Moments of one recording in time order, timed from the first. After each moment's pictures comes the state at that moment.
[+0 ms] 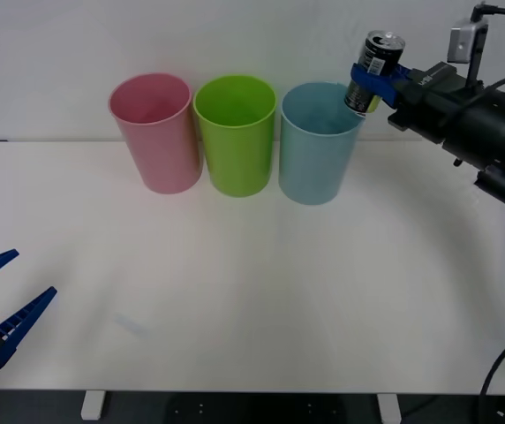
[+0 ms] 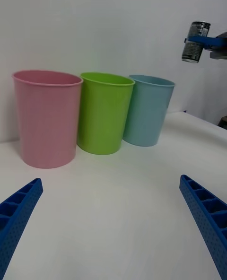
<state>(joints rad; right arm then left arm) -0.54 -0.40 -0.21 -1.45 1.46 -0.85 -0.47 0.35 0.40 0.52 -1.66 -0.96 -1.22 0.00</state>
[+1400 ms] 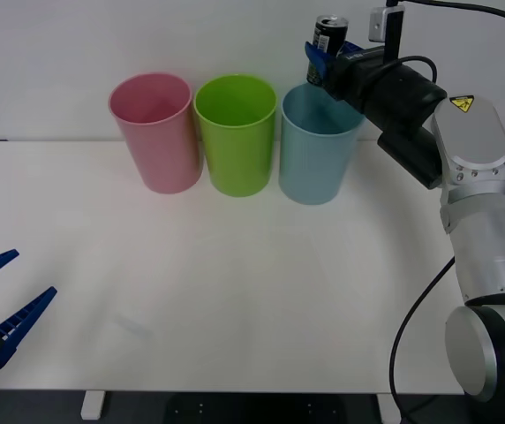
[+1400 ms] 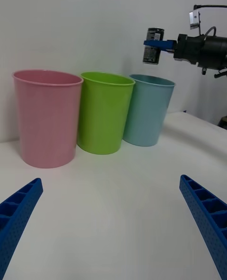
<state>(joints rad) -0.82 -0.19 -0.22 -1.09 1.70 -0.56 -0.35 0.35 0.40 0.52 -1.66 -0.96 -1.22 0.00</state>
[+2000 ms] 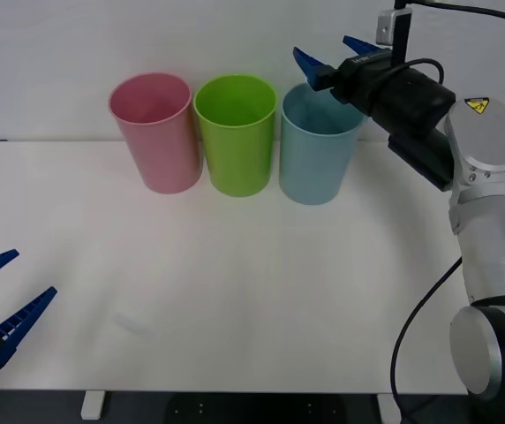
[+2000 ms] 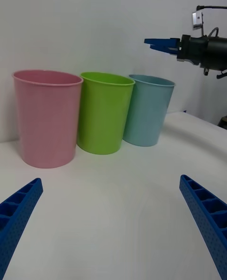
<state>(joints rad) -0.80 -0.20 -0.26 -1.09 1.65 -0.65 -0.32 0.35 0.40 0.52 -1.66 -0.96 -1.22 0.00</state>
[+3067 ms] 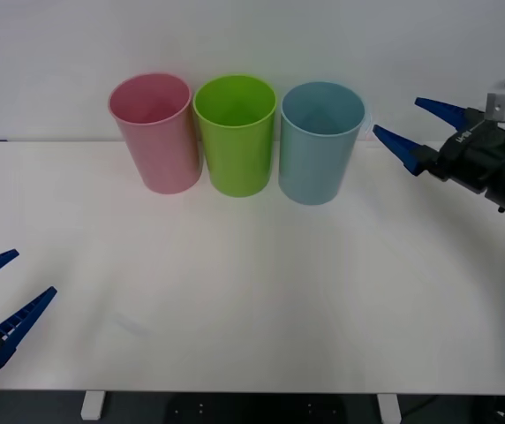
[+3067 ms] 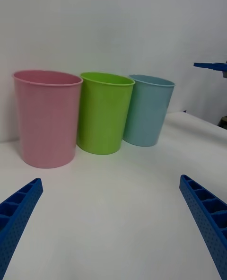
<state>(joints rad) -0.32 -0.50 -0.26 -1.48 1.35 -0.91 -0.29 0.35 0.40 0.52 -1.66 -0.96 -1.22 0.00</state>
